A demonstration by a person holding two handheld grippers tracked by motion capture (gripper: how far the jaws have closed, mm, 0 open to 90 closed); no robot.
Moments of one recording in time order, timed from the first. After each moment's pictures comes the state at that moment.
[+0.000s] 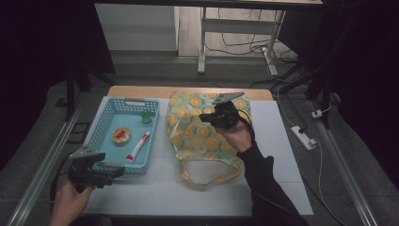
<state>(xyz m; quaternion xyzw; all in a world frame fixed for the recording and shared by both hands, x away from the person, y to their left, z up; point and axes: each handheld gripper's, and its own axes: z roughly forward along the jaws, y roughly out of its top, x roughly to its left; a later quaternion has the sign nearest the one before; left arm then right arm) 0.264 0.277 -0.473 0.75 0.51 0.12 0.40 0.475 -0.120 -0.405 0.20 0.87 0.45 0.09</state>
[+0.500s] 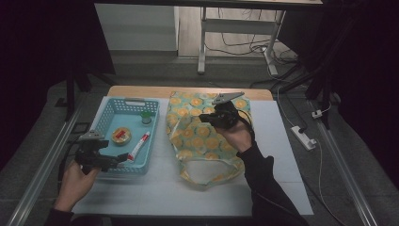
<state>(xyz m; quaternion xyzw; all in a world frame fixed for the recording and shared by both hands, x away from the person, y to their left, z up) 0.311 0.280 -0.467 0.76 0.51 0.13 0.37 0.475 -0.120 -0.405 0.20 0.87 0.45 0.09</state>
